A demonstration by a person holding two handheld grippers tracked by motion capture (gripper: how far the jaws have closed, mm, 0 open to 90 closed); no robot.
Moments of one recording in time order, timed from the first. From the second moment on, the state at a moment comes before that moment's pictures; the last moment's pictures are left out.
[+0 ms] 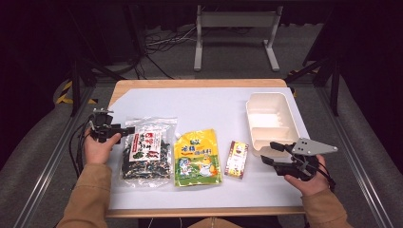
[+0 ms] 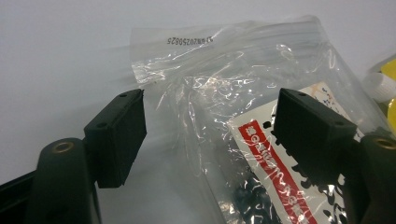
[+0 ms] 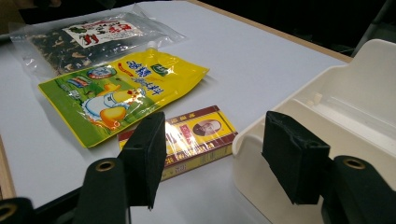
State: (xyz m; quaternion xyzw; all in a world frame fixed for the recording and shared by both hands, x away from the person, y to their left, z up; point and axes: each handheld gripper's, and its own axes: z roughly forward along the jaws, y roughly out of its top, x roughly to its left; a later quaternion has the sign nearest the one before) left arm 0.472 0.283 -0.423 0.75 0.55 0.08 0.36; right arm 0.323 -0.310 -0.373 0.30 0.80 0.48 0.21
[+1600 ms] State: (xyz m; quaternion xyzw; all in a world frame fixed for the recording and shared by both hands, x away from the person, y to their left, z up) left arm 0.473 0.271 -0.437 0.76 0.55 0.05 0.35; right arm 0.324 -0.308 -0.380 0.30 0.81 0.47 0.18
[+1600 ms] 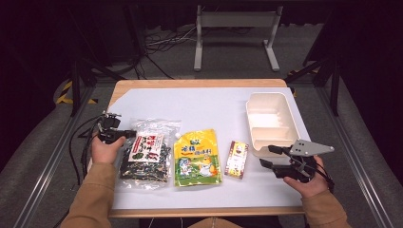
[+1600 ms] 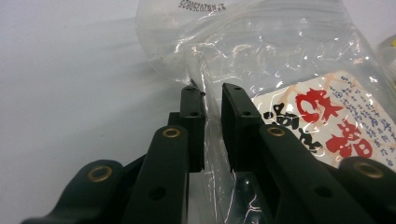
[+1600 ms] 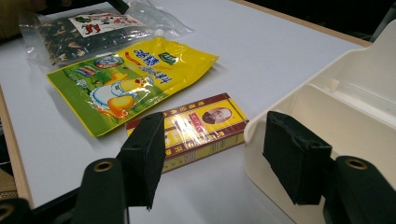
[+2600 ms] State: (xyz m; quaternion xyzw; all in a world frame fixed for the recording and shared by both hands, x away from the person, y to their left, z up) left arm 0.422 0.281 -0.363 0.72 0.49 0.12 0.47; right arm 0.326 -0.304 -0.376 0.28 0.82 0.48 0.15
